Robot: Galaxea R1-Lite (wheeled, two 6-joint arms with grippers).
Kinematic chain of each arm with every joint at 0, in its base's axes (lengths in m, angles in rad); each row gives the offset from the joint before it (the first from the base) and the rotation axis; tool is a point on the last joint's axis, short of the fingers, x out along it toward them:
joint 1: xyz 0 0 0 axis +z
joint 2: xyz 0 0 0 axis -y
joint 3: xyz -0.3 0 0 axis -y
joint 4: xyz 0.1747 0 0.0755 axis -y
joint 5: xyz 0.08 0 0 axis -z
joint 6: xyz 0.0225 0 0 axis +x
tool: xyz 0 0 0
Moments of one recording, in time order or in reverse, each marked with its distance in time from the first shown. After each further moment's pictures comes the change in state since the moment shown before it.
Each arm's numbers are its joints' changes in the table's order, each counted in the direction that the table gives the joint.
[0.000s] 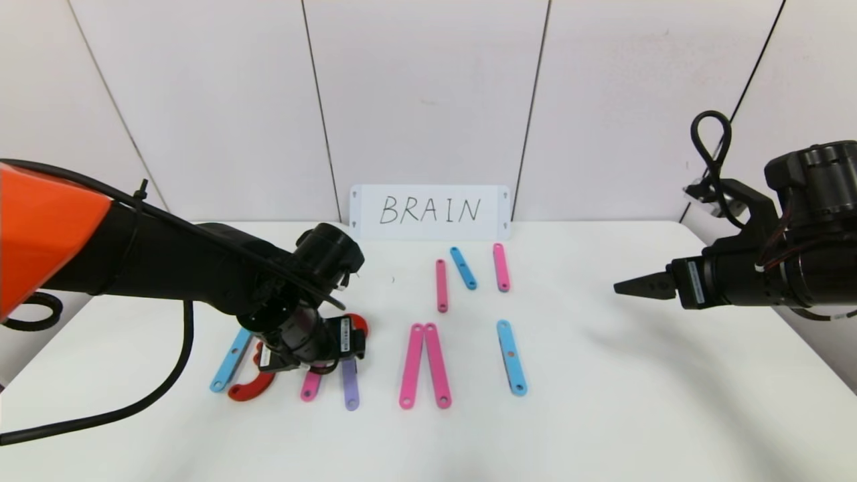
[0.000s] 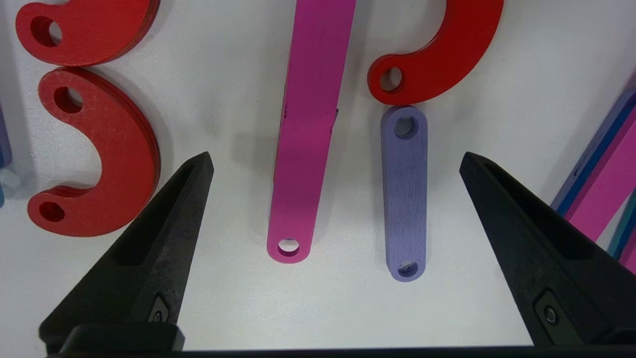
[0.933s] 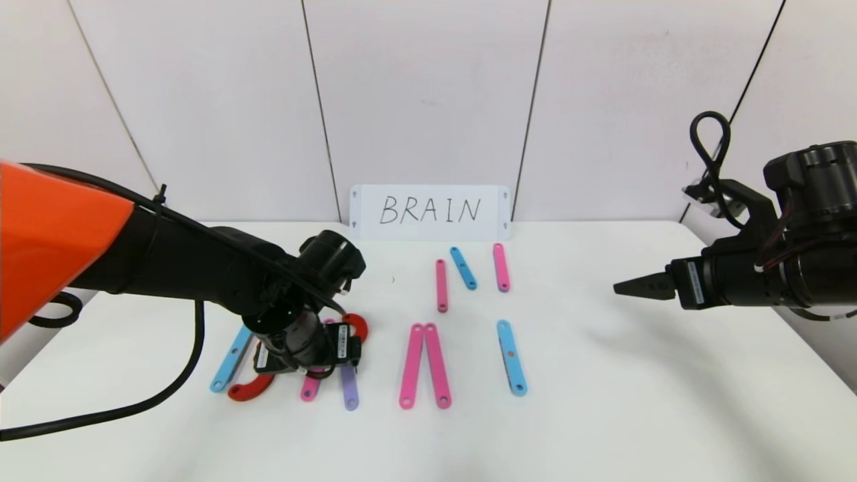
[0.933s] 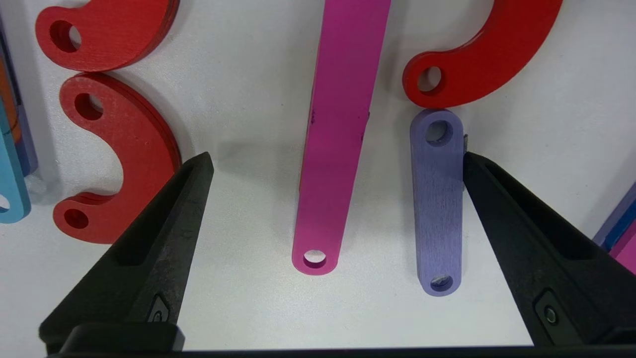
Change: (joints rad) left arm 0.008 -0.031 0.009 -0.027 -0.035 0.038; right arm 0.000 -0.002 0.000 0.000 0.000 -0.001
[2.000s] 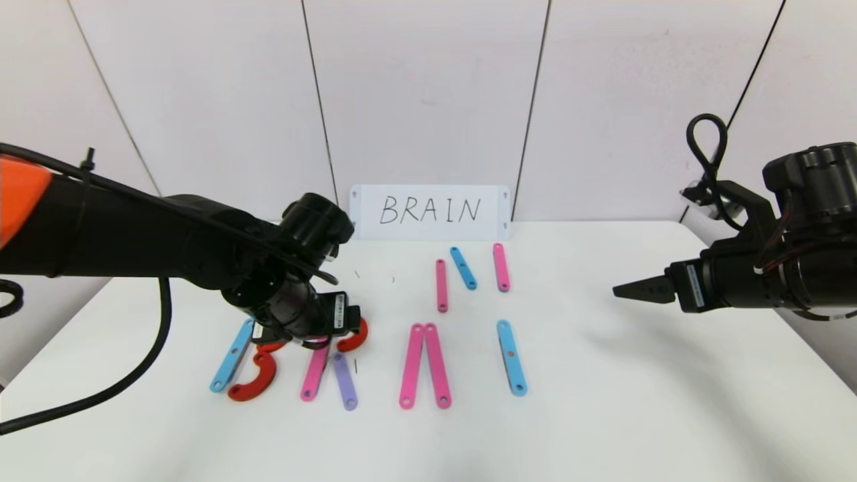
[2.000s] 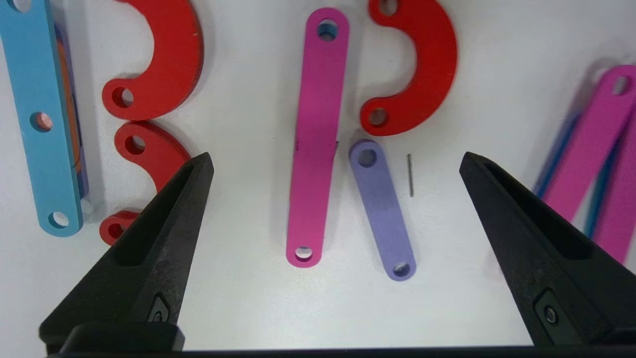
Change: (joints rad) left arm 0.011 0.074 0.067 -0.010 0.010 0.056; right arm 0.009 0.003 -0.005 0.000 0.003 -0.026
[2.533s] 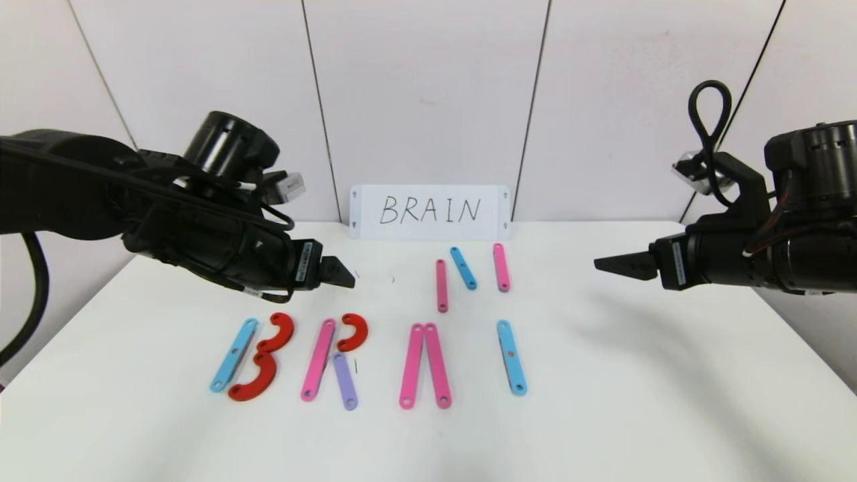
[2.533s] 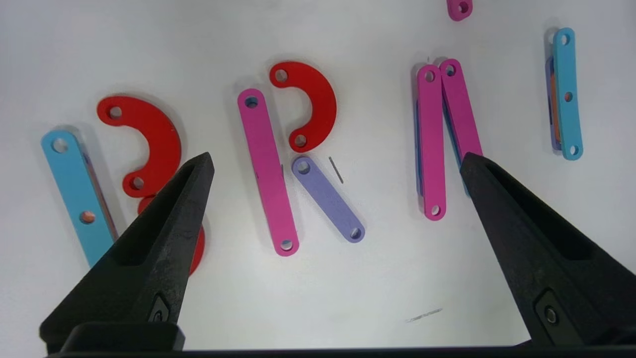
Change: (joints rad) left arm 0.119 0.165 0.070 0.004 0.297 0.314; right arm 0.062 0.014 0.008 0.136 0.007 -0.001
